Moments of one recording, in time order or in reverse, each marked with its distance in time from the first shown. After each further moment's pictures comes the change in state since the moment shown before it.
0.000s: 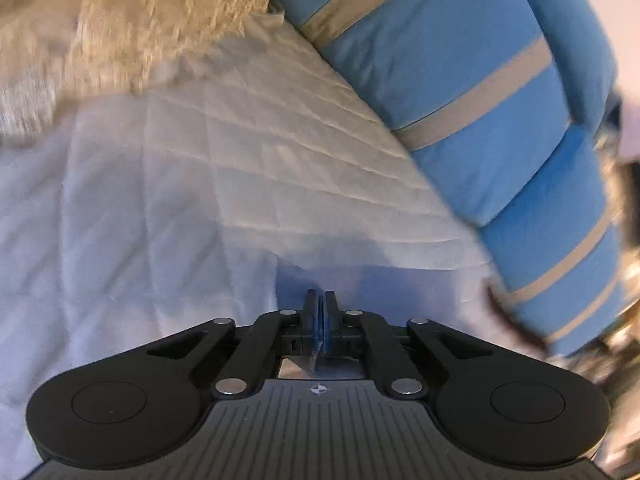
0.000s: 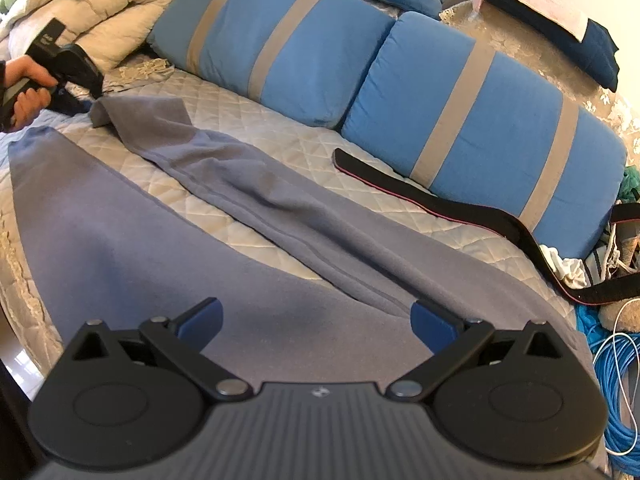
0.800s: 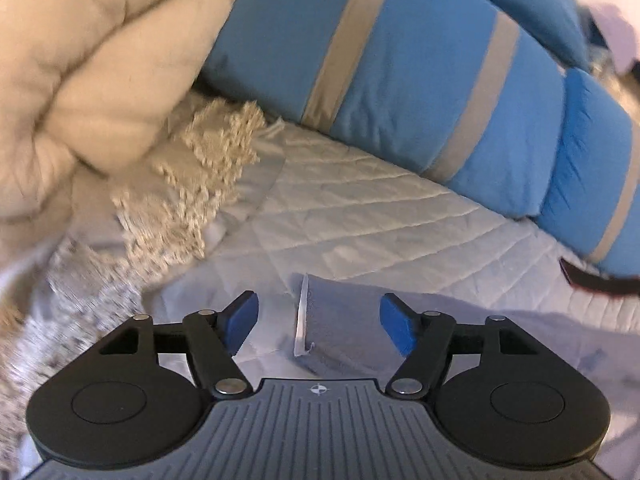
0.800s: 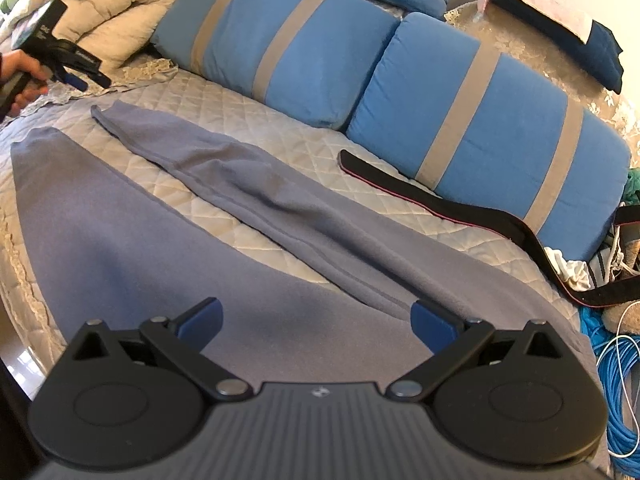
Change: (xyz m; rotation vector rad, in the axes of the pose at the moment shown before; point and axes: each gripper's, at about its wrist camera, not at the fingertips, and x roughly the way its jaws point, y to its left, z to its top) left arm -0.026 0.008 0.027 0.235 -0.135 0.173; right arm 0.002 0.004 0.003 -0.002 0.001 0.010
